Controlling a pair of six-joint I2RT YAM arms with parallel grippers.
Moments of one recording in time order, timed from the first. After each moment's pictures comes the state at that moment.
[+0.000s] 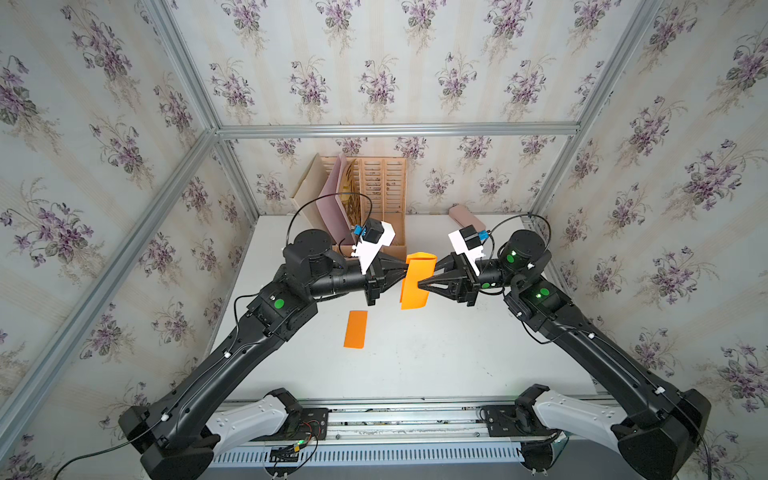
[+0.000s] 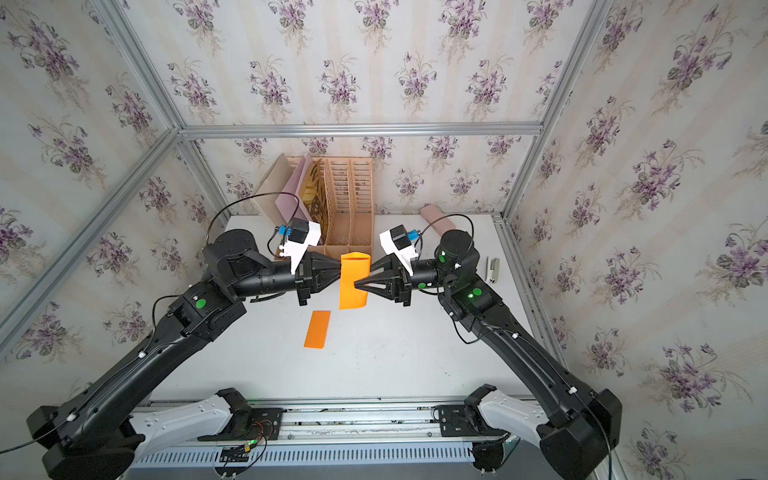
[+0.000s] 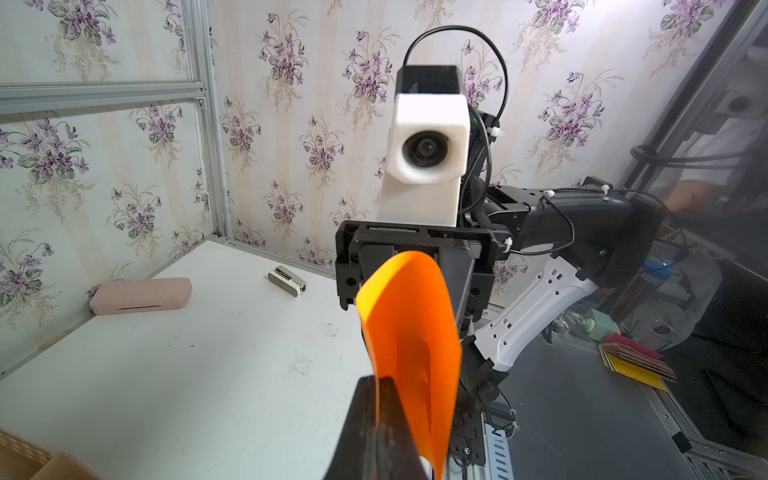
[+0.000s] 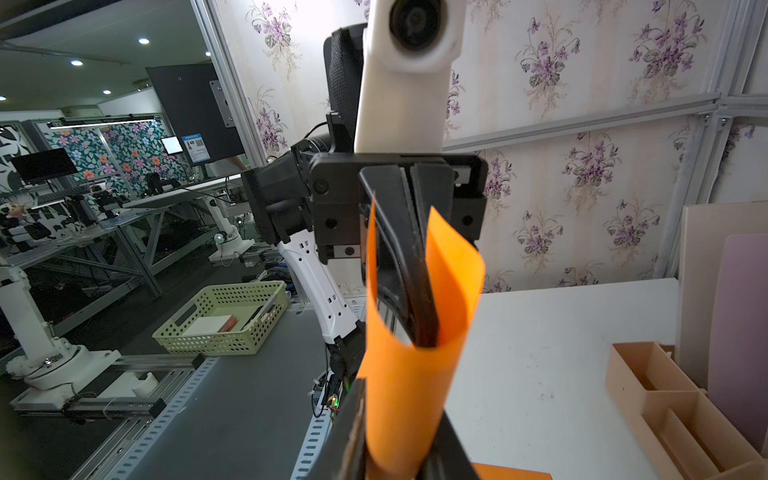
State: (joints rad) left arm -0.67 1.10 1.27 -0.25 0.67 -0.13; right arm 0.58 1.12 1.06 0.13 -1.15 0.23
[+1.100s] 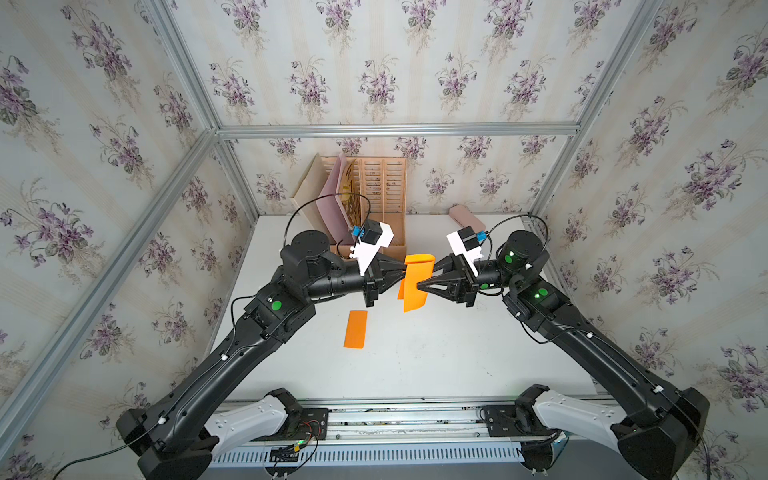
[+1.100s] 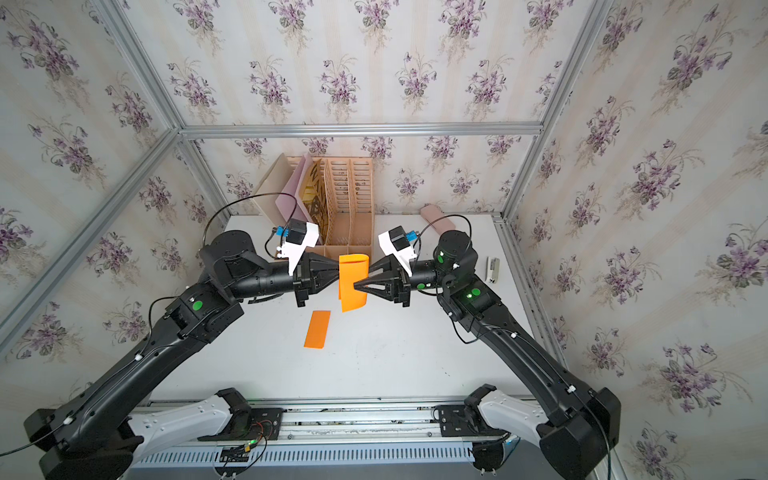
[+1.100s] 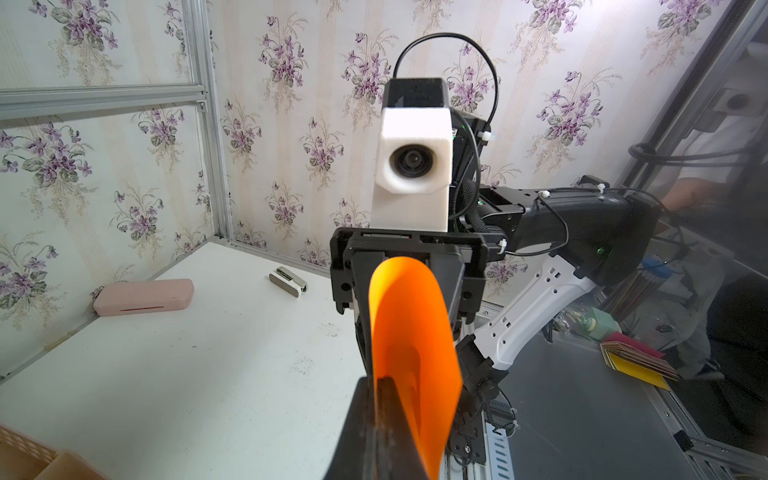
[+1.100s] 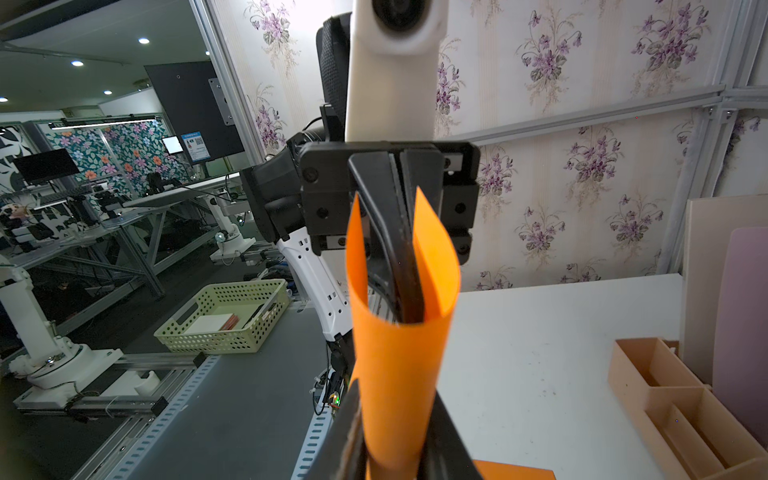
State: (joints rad) left arm -0.67 1.08 1.27 -0.27 0.67 -0.12; right arm 0.58 1.13 1.05 0.13 -1.15 0.22
